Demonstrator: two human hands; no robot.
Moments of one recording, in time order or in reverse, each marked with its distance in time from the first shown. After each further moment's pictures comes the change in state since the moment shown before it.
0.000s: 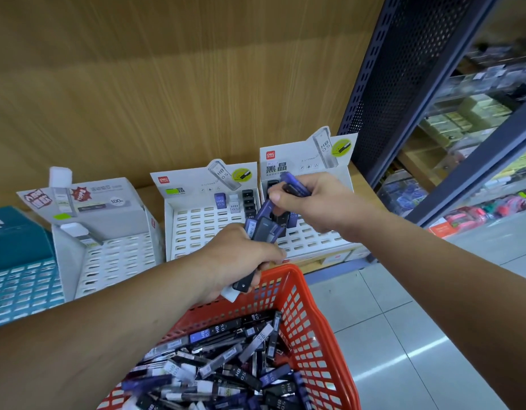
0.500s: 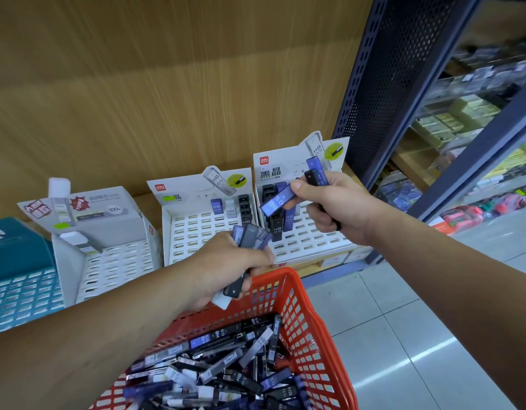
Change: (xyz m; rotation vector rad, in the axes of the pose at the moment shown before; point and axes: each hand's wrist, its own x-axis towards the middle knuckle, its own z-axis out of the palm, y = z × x) left_hand 0.002 -0.011 -0.005 -0.076 -0.006 -0.018; right_hand -0.003 0.010 -0.026 0.269 0.029 0.108
